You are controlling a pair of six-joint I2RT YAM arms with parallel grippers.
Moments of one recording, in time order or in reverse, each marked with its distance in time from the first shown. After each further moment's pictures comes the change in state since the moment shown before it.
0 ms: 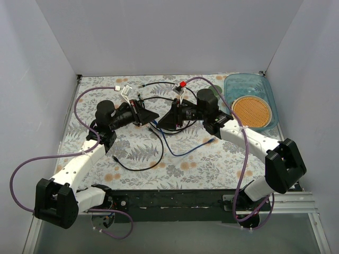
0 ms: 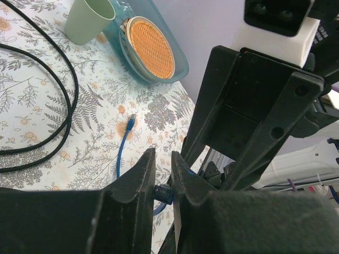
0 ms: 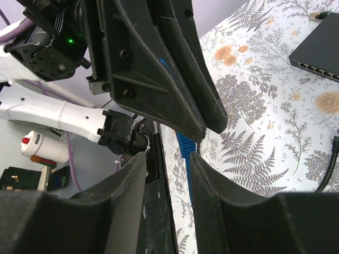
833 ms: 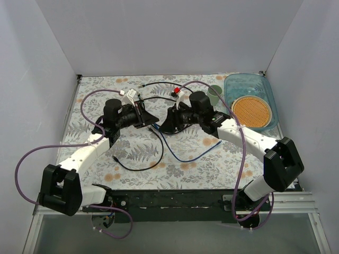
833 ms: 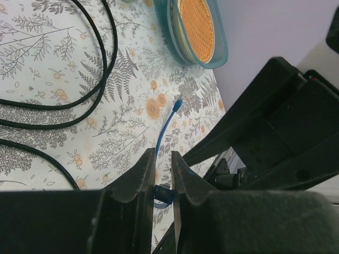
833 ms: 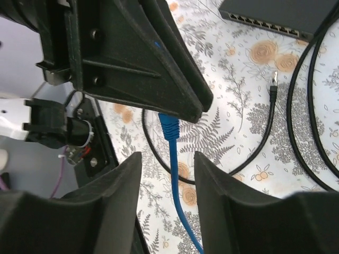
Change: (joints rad) left arm 0.002 0.141 0.025 -0.140 -0.072 0.002; right arm 0.044 0.042 0.057 -0.320 0.257 -0.217
